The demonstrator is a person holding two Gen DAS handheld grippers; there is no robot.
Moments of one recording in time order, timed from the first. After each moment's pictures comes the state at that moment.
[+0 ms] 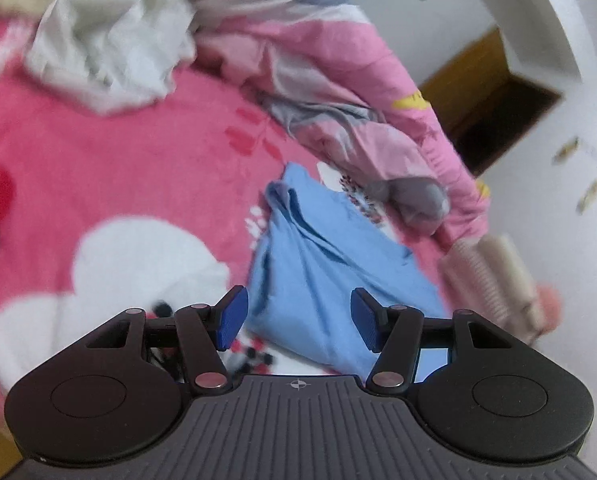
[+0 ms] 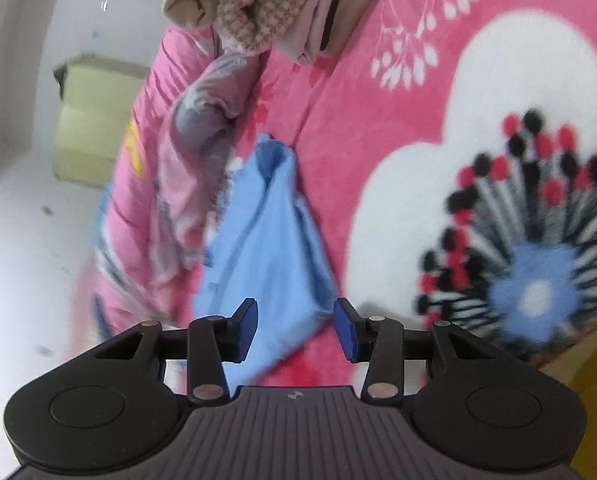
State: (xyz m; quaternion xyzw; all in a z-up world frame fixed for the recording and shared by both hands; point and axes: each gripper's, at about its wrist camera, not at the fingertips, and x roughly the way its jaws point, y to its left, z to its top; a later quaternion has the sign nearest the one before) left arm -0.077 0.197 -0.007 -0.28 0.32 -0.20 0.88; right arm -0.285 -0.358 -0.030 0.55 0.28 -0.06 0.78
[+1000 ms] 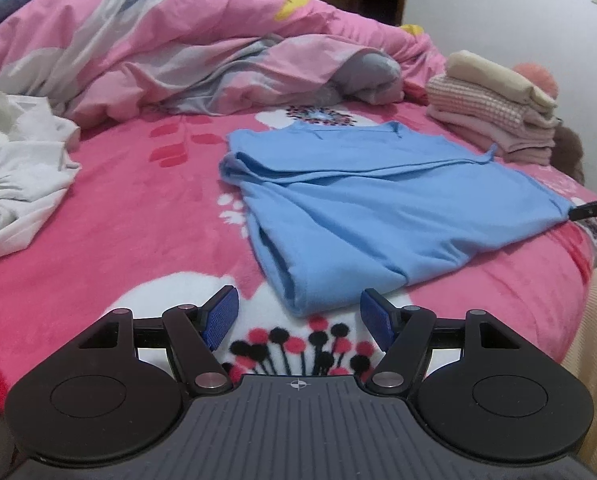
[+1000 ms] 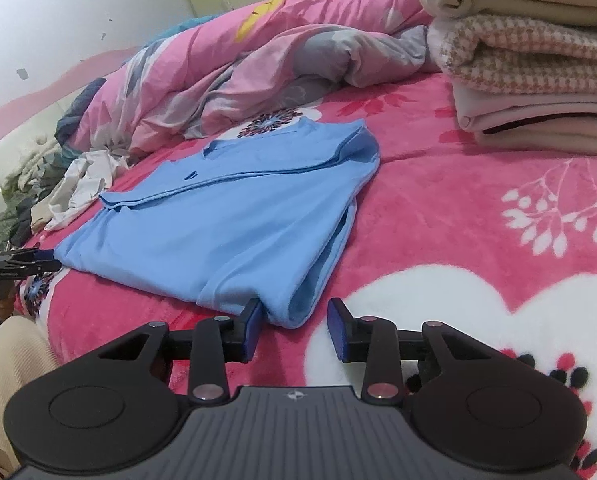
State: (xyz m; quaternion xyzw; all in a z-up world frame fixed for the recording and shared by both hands) left arm -0.061 0.162 -0.023 0.04 0.30 -0.32 0.90; right arm -0.256 -0.314 -0.010 0.16 0.33 0.04 0.93
